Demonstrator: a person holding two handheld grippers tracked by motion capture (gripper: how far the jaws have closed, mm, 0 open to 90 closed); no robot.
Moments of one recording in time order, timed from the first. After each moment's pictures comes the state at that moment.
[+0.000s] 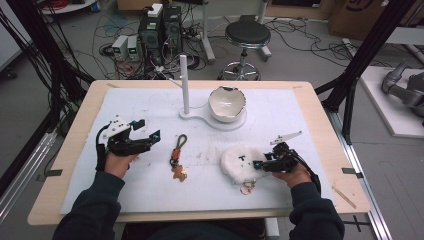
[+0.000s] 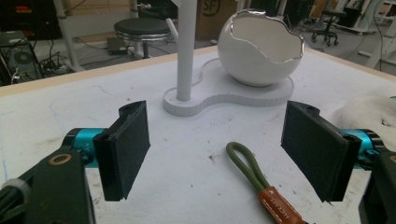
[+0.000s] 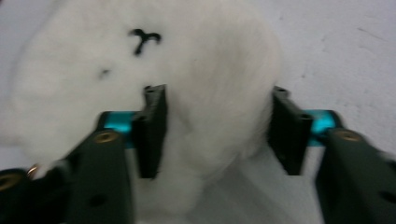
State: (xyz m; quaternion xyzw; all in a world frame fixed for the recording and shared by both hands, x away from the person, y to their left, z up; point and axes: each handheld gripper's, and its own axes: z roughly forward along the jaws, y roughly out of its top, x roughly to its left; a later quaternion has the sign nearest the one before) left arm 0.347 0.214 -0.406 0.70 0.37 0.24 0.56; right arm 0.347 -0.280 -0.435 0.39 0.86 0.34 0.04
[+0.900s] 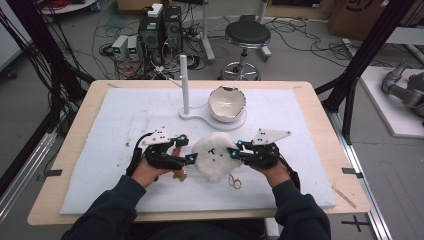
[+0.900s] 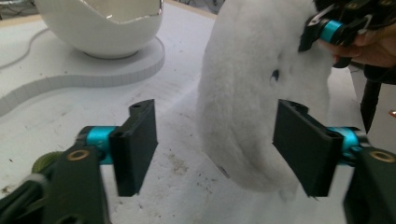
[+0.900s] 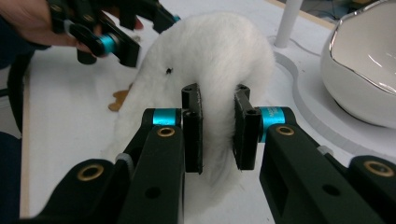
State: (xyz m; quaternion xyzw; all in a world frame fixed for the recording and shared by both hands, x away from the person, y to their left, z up) left arm 0.338 0.124 -0.423 0.78 0.26 0.07 0.57; right arm 0.329 -0.212 -0.389 0.21 0.83 0.50 0.12
